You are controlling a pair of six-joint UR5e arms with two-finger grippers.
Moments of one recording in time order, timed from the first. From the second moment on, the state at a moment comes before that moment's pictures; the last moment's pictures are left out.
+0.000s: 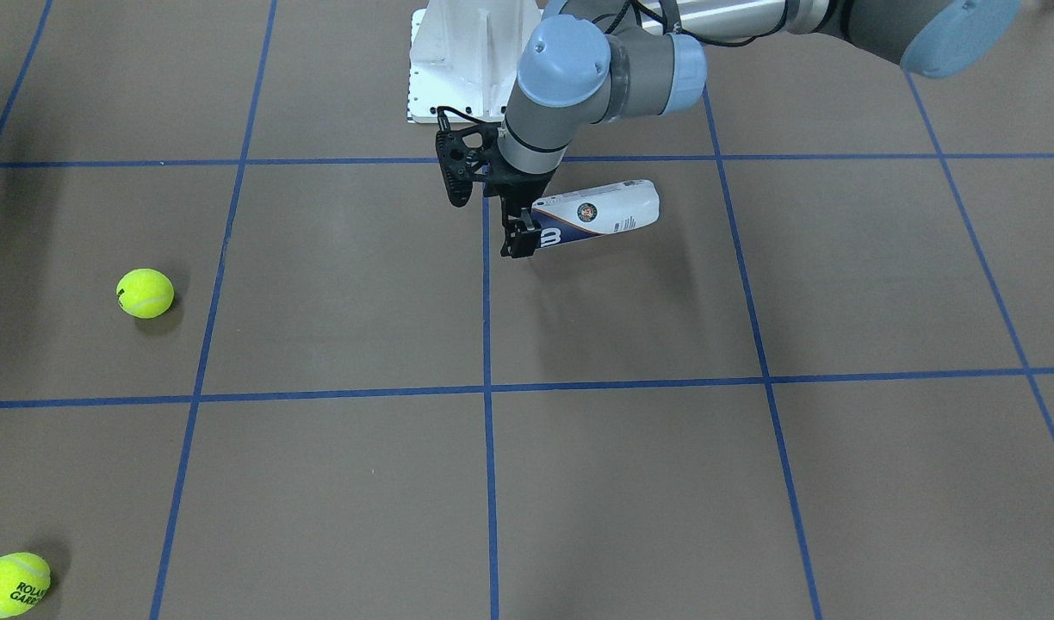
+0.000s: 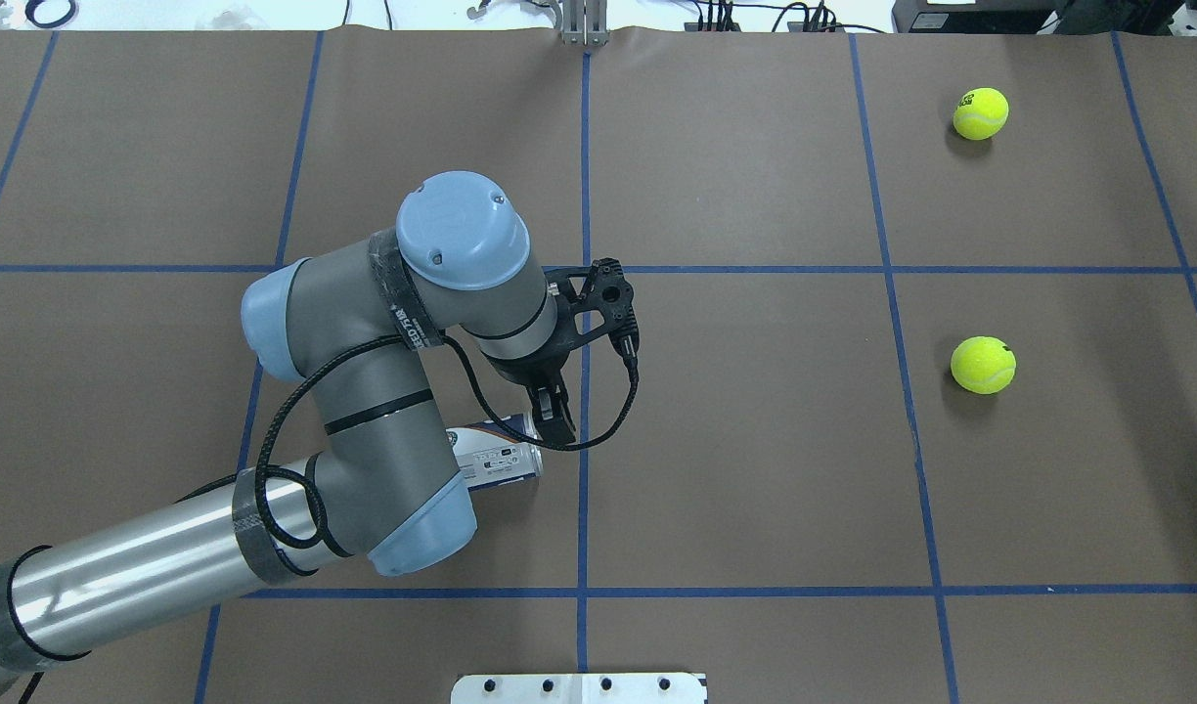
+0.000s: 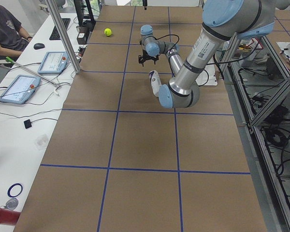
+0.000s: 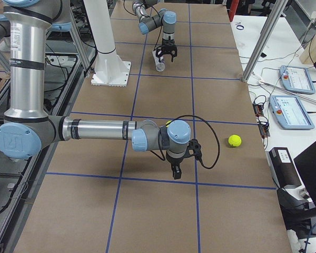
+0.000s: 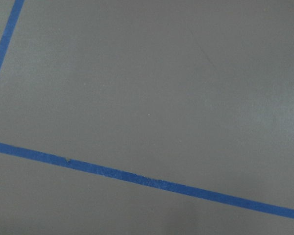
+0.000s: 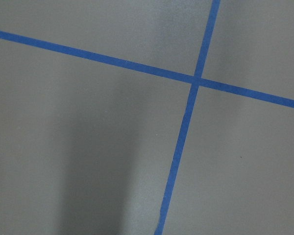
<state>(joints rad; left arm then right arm) -0.51 -2.35 -1.65 -1.59 -2.01 0.11 1.47 -1.67 1.65 -1.44 2.35 -0.08</state>
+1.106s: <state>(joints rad) -0.44 -2.28 -1.67 -1.59 -1.89 0.12 1.44 -1.67 1.64 -1.42 2.35 -0.08</state>
